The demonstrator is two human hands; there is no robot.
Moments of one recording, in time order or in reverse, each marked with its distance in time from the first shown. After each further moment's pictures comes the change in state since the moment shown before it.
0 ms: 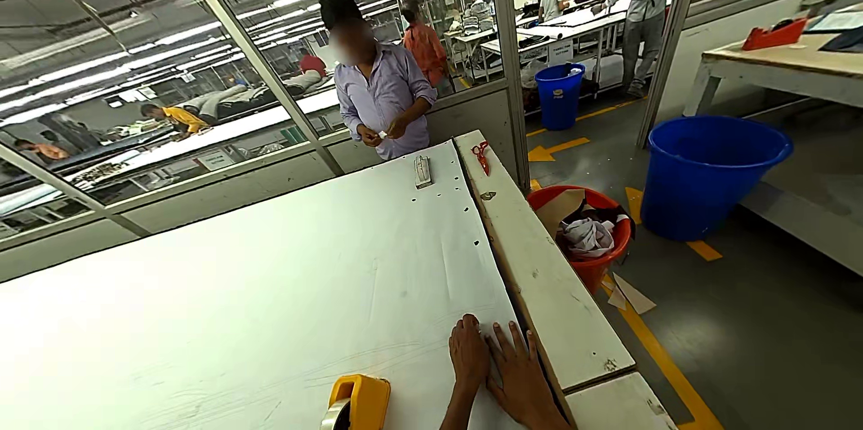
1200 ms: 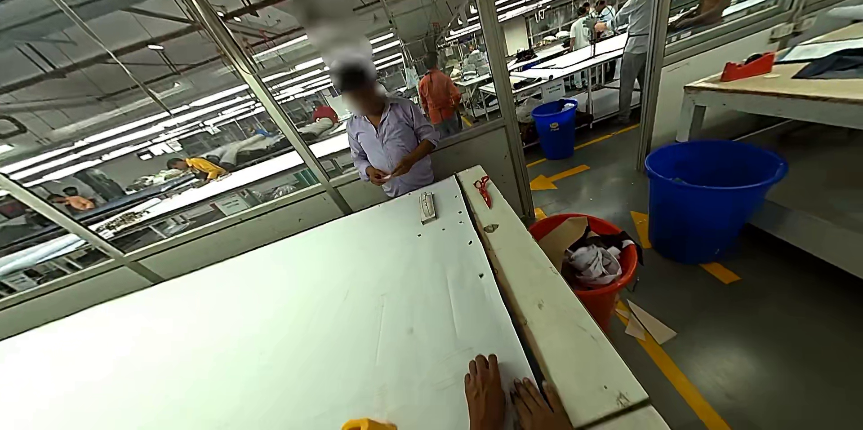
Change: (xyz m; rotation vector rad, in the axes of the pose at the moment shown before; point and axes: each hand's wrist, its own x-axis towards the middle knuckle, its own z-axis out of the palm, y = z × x) left_hand -0.017 0.005 0.016 0.278 0.056 0.185; right_hand -0.036 0.005 -0.025 0.158 0.014 -0.022
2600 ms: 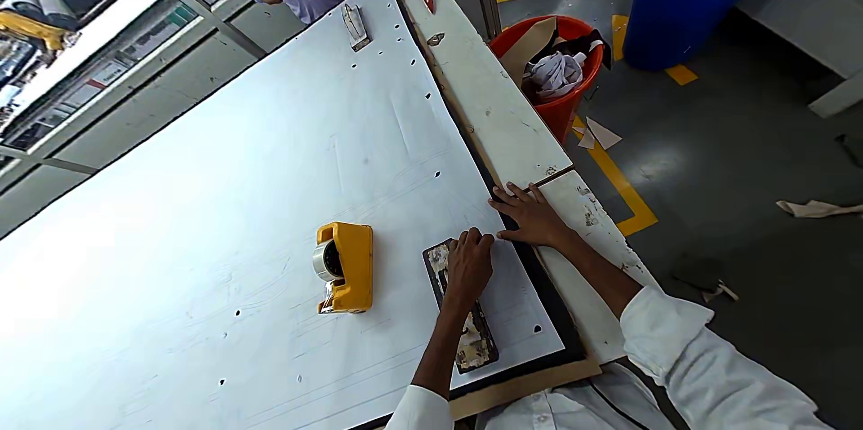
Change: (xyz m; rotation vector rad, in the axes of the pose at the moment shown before) left_hand -0.178 0.025 -0.013 -0.034 -0.049 0.433; right_hand -0.071 0.050 -0.049 0.070 -0.305 0.005
